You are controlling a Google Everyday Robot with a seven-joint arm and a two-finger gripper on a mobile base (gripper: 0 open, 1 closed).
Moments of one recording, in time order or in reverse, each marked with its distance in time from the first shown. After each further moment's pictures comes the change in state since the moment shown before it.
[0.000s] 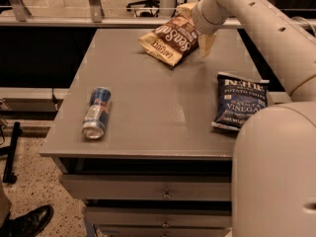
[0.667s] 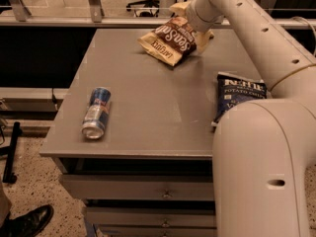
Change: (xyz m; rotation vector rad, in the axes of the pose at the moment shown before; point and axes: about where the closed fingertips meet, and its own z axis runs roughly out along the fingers) arm 0.001 -0.018 0.023 0.005 -0.005 -0.118
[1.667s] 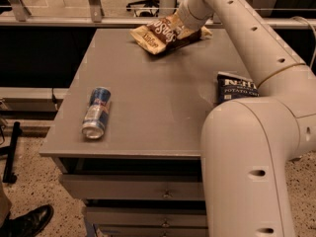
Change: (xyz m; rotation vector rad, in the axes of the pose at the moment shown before) arm -0.016 -0.018 0.012 0.009 -0.045 -0.083
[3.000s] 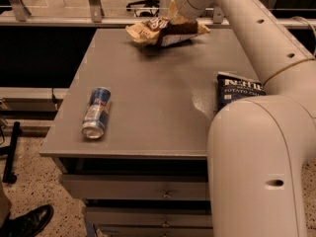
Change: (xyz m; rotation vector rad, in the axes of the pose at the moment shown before) arm -0.005 -0.042 -0.032 0.114 0.021 0.047
